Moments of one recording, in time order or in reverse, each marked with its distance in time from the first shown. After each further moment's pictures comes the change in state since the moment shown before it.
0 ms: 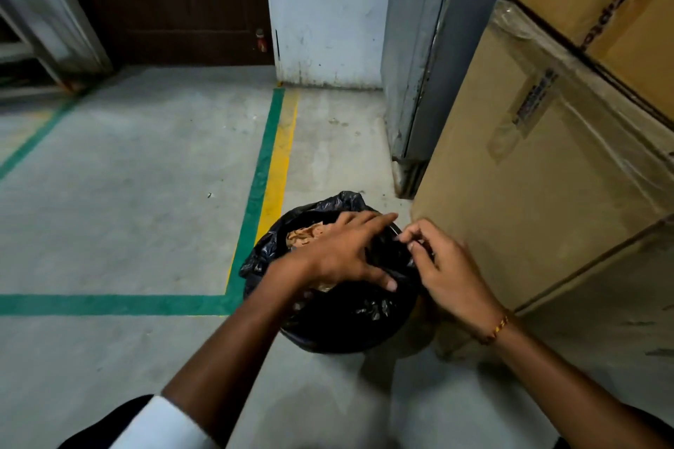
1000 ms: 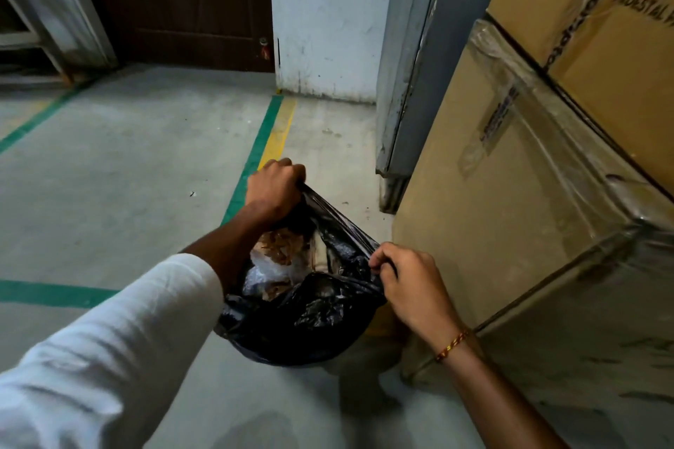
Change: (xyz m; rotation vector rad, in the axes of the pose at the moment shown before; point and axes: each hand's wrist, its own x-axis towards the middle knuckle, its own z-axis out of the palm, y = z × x) left_hand 0.082 -0.074 -0.030 0.412 0.655 -0.342; right_hand 0.004 0.022 -0.007 -0.146 -0.091 0.134
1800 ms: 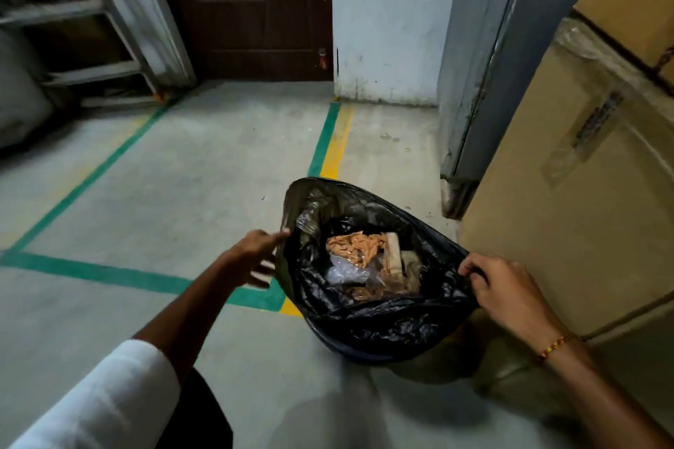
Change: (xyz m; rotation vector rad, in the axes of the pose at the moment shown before) left_hand -0.123 -0.119 -0.045 -0.916 -0.544 -0.882; right_hand 0.009 0.019 -0.005 -0.180 -0.091 0.052
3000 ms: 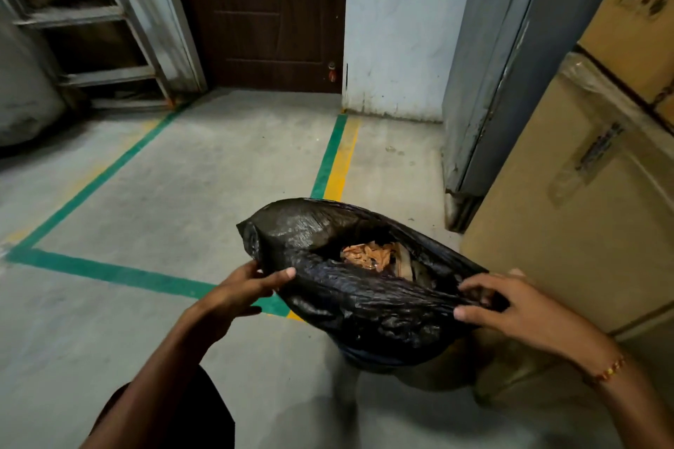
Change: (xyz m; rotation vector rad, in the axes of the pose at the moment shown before) left_hand -0.089 -0.033 -0.019 -0.134 -0.036 0.141; right_hand -0.024 -0.022 -0.050 0.007 -0.342 -0.169
